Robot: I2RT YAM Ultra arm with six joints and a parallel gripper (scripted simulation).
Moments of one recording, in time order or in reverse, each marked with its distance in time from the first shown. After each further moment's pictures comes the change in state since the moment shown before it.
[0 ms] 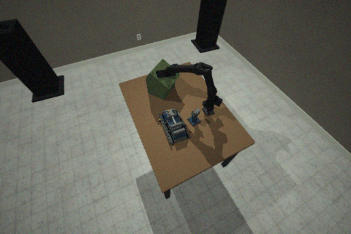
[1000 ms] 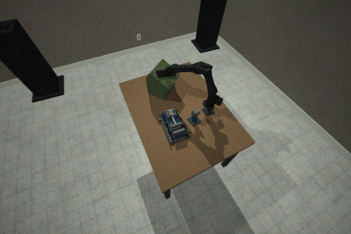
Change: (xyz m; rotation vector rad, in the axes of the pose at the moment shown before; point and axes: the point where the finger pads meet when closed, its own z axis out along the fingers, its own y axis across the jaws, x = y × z) arm -0.001 -0.001 -0.009 0.001 -0.001 0.000
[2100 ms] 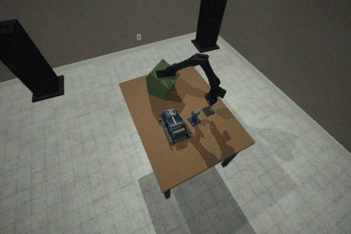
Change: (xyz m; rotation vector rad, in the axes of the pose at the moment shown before) arm -0.002 0.000 -0.103 0.018 -0.010 0.000
